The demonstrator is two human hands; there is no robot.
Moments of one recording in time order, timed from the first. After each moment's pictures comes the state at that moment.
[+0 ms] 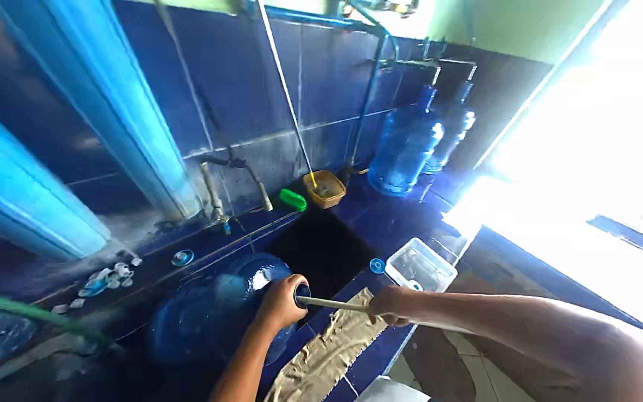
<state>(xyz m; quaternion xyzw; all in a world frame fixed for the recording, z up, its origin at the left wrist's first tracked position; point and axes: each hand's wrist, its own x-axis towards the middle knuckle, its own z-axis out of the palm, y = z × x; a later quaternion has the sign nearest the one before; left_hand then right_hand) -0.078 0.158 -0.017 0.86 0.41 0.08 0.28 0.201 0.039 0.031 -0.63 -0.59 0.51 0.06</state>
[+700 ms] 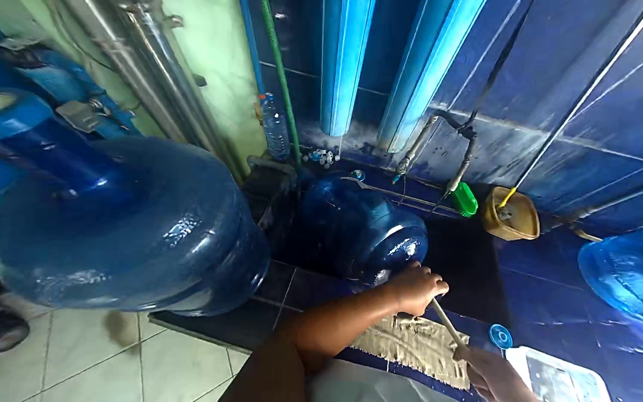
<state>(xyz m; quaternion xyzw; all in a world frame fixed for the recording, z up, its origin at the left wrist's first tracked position) -0.045 0.112 -0.029 0.87 0.42 0.11 0.23 0.208 0.051 -0.021 -0.59 -0.60 0.54 0.05</state>
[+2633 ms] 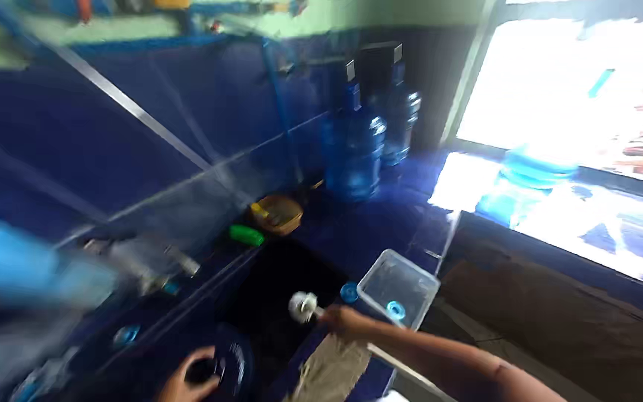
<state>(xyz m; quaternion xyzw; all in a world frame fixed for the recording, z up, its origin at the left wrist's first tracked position) -0.134 0.193 -0.060 0.77 0.53 0.13 0.32 0.252 0.096 -0.054 -0.60 -0.49 0.58 0.26</state>
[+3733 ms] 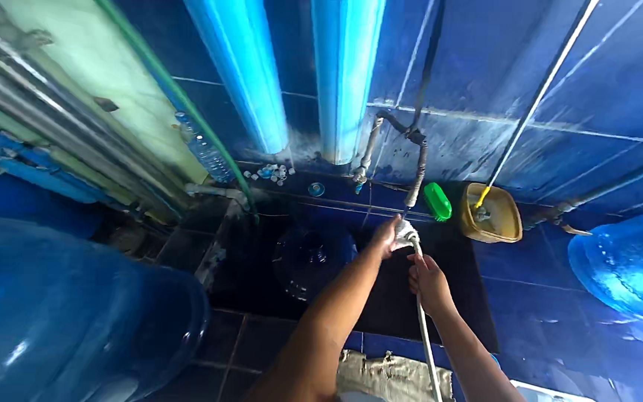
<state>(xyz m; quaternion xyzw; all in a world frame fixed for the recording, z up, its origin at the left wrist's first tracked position) -0.031 0.334 -0.089 0.16 0.50 0.51 0.68 0.096 0.256 -0.061 -0.58 -0.42 0.61 0.34</state>
